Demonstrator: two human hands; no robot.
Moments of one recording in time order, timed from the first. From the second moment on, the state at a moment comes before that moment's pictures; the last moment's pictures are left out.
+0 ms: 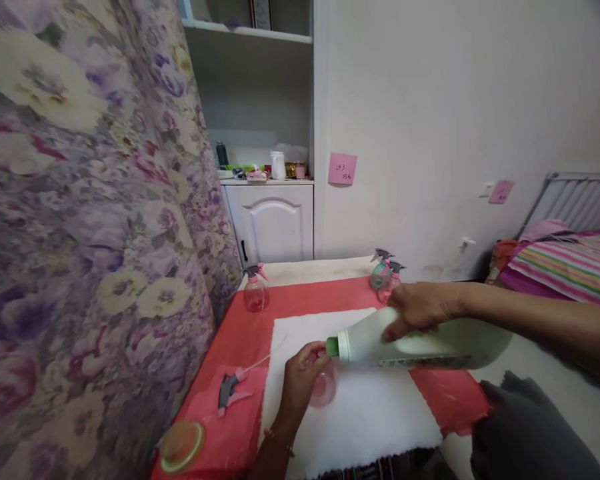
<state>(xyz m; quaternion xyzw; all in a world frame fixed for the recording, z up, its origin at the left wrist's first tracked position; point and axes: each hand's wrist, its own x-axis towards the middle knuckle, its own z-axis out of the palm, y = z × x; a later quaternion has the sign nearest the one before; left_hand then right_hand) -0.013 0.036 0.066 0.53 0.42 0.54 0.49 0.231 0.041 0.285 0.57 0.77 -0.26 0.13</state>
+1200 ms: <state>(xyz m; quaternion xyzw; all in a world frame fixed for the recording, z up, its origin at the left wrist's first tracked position) -0.011 0.037 0.062 0.52 0.42 0.55 0.50 0.230 0.039 0.286 0.57 0.77 -0.25 0.13</state>
